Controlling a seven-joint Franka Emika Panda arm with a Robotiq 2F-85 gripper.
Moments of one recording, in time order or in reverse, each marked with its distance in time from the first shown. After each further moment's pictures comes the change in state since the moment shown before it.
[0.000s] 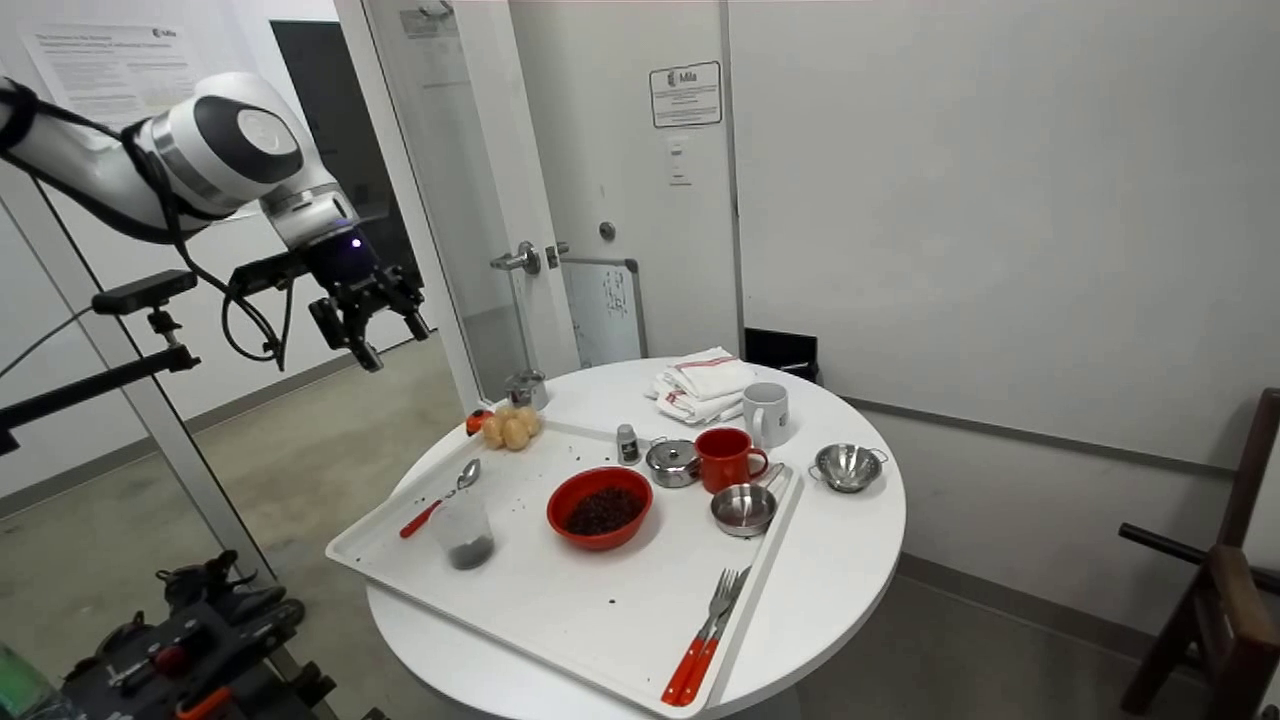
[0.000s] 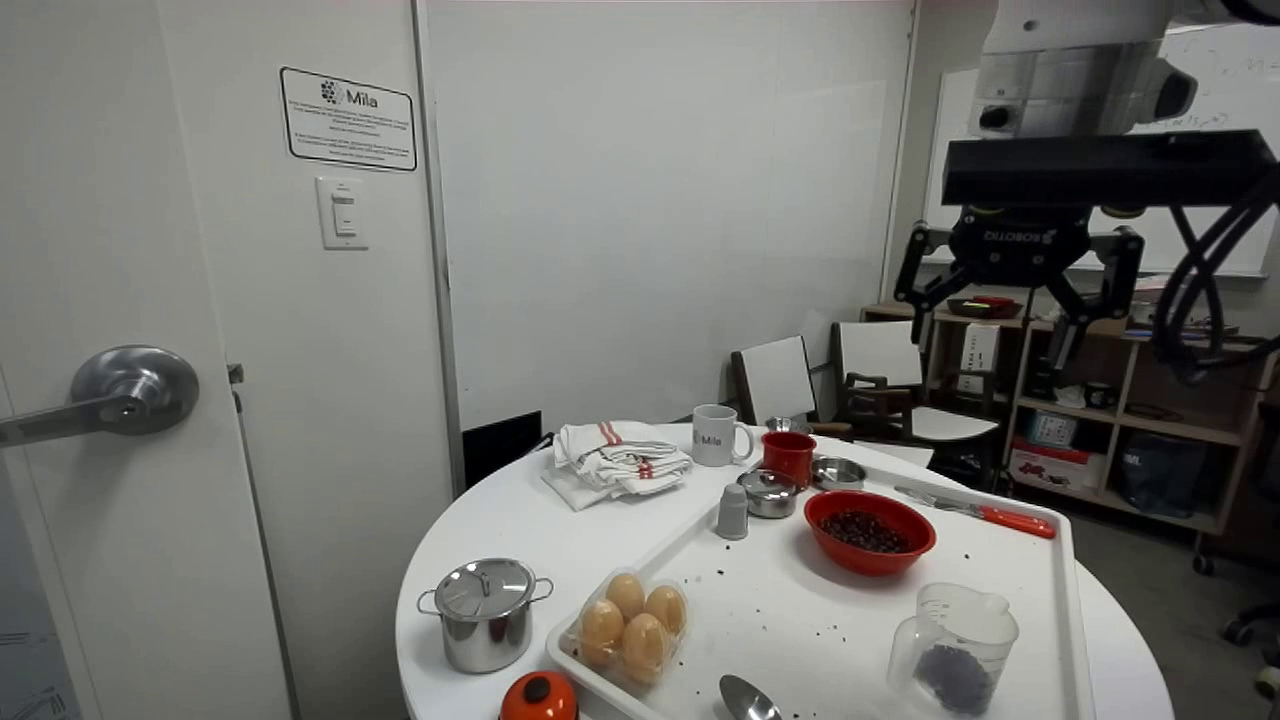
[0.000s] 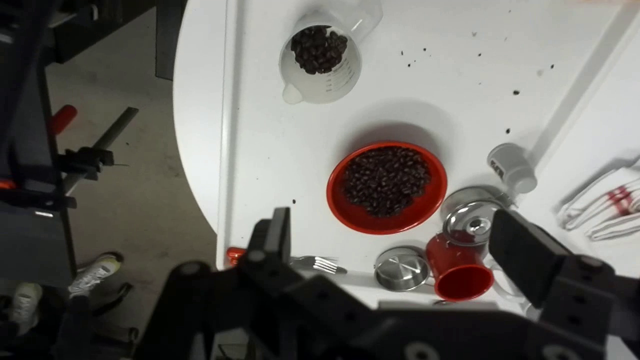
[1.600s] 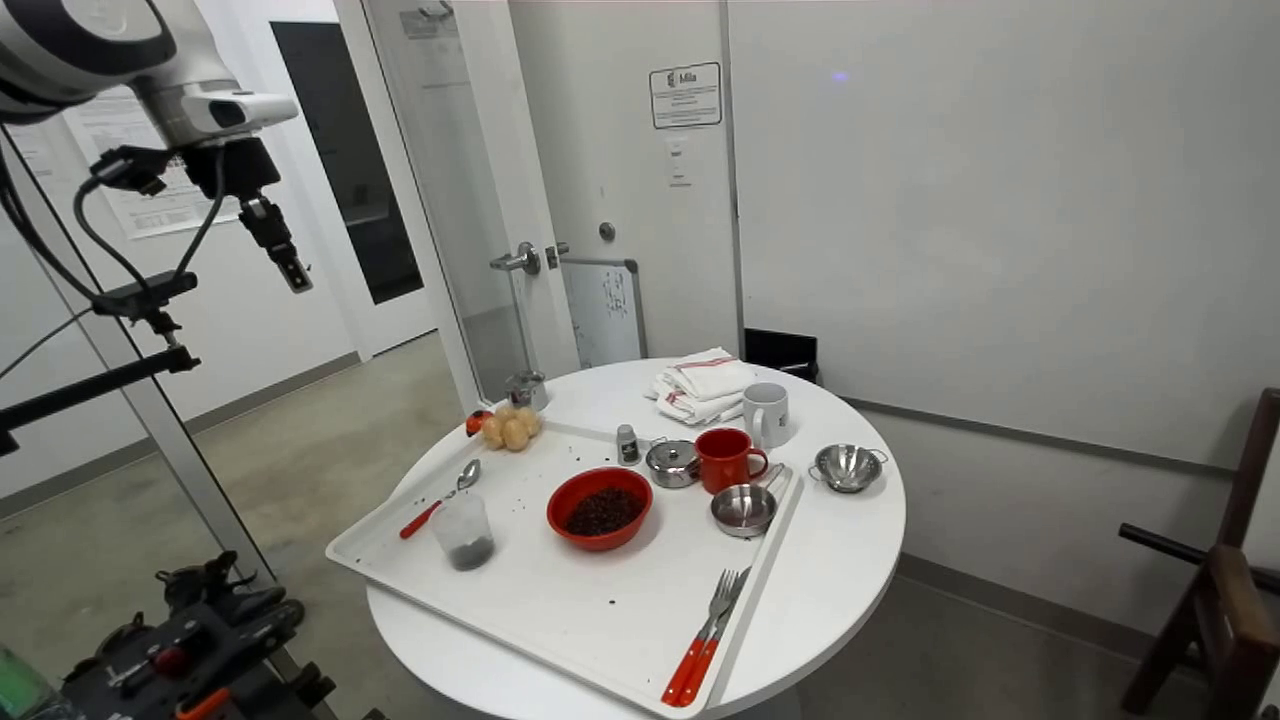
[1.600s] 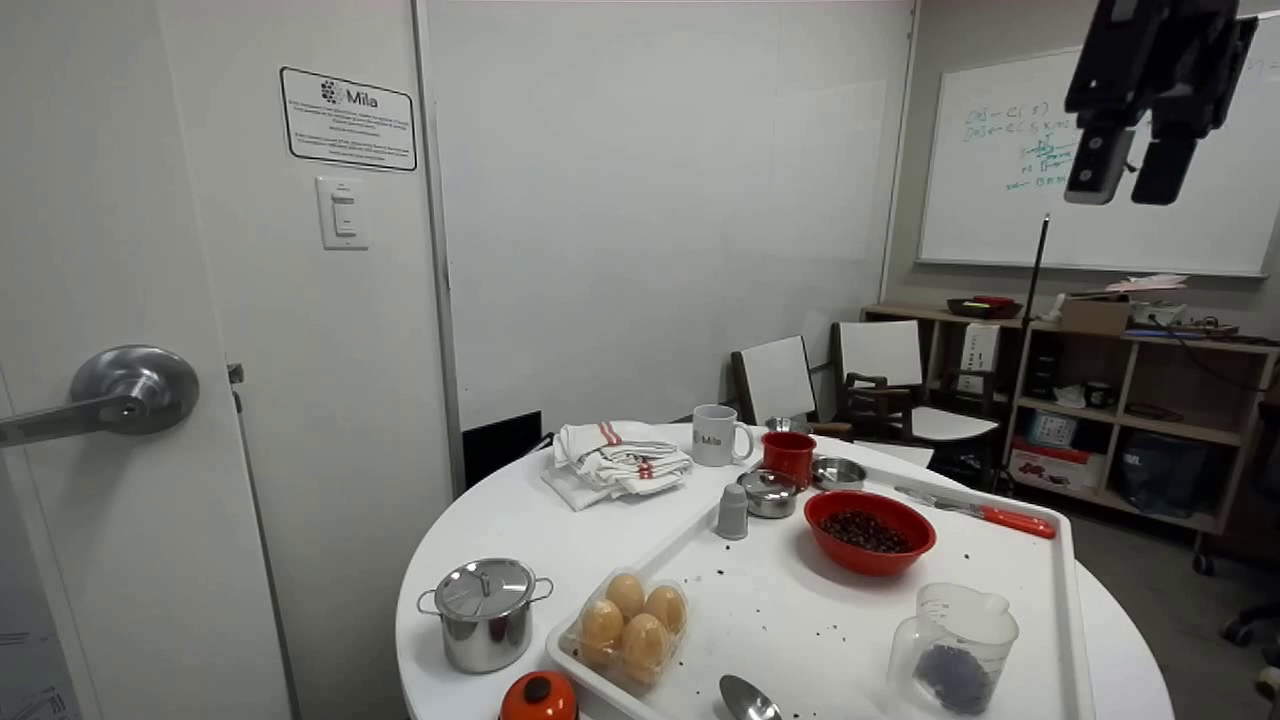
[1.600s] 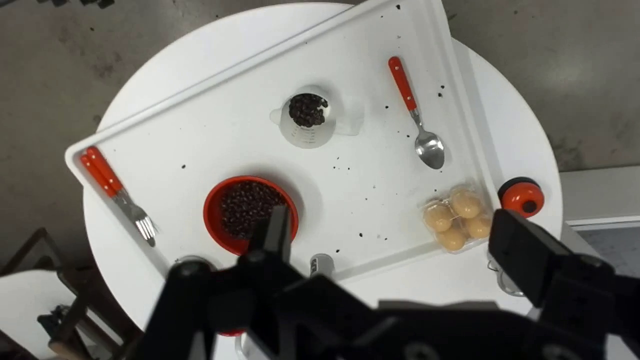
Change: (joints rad) arm -0.008 -0.318 0.064 -0.003 0.397 -0.200 -1.175
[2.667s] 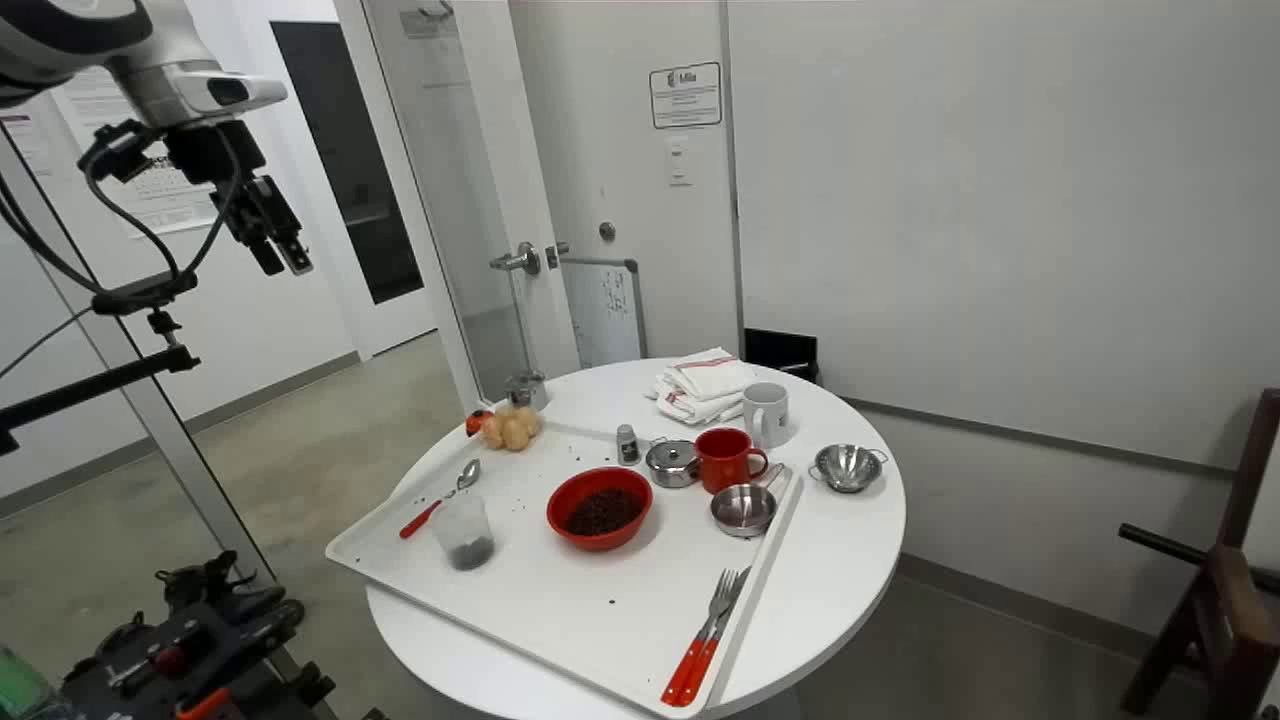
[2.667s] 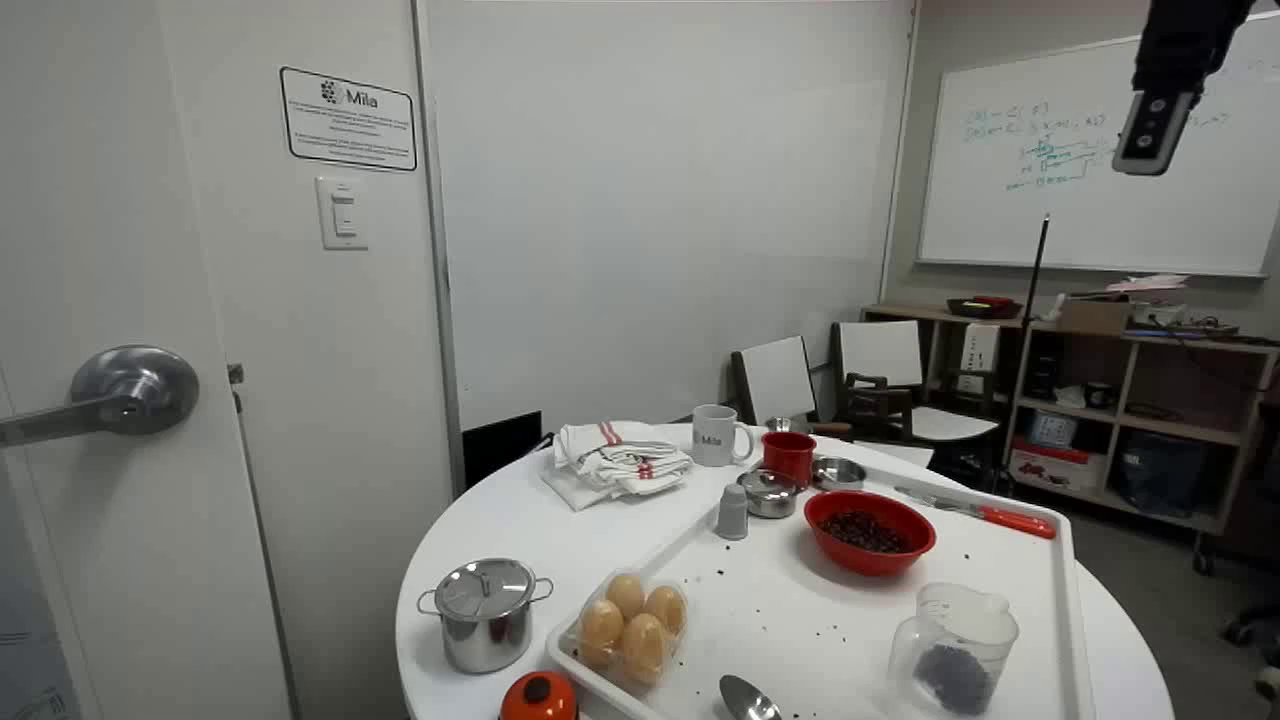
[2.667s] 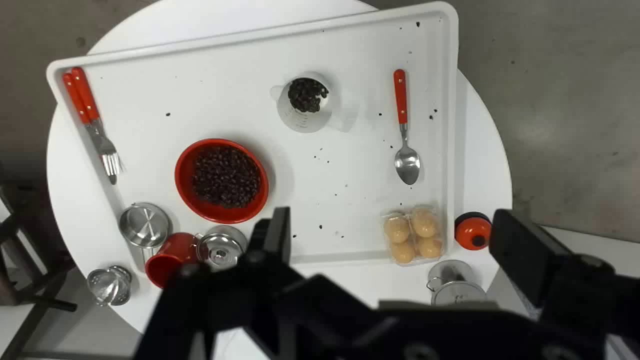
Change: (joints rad) arm 0.005 -0.046 -0.001 0.003 0.001 -0.027 -0.294
